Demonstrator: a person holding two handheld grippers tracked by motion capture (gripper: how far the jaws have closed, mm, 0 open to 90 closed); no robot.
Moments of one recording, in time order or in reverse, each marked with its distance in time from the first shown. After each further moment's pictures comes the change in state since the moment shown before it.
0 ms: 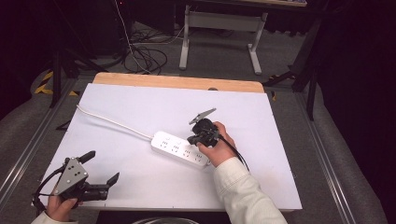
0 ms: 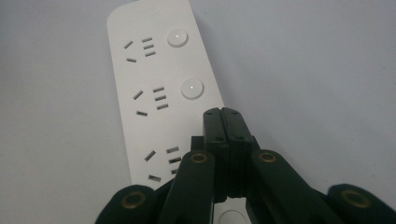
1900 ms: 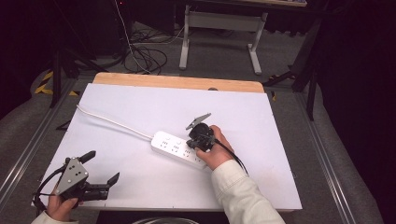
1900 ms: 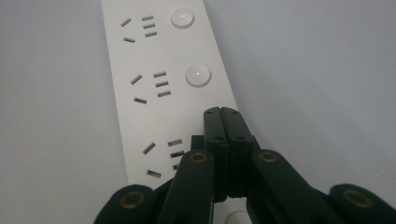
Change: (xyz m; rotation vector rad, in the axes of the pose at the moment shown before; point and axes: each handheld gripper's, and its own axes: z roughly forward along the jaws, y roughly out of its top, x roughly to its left) left arm 0.000 0.000 0.001 0.006 0.005 0.008; right arm 0.011 -0.005 0.010 0.028 -0.048 -0.053
